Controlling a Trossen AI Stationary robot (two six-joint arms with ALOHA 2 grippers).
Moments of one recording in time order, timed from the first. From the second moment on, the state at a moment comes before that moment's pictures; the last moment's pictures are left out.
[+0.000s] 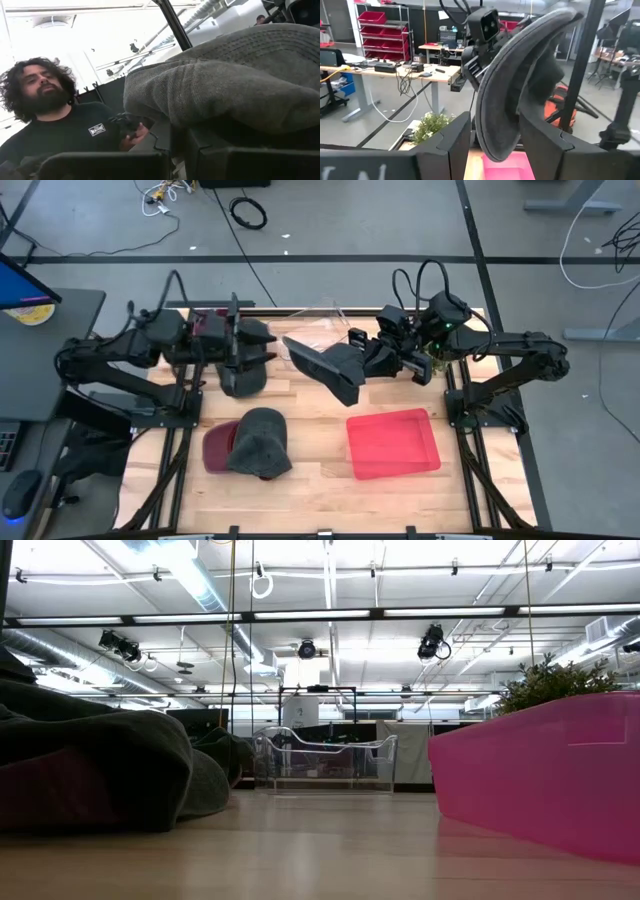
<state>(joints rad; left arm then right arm) -0.08 1.04 1.31 -0.23 -0.15 -0.07 -0.08 1.34 1.34 0.41 -0.75 0.76</state>
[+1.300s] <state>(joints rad) 0.00 1.18 1.31 -0.05 0.25 -0.10 -0.06 1.34 1.34 0.39 -0.68 0.70</state>
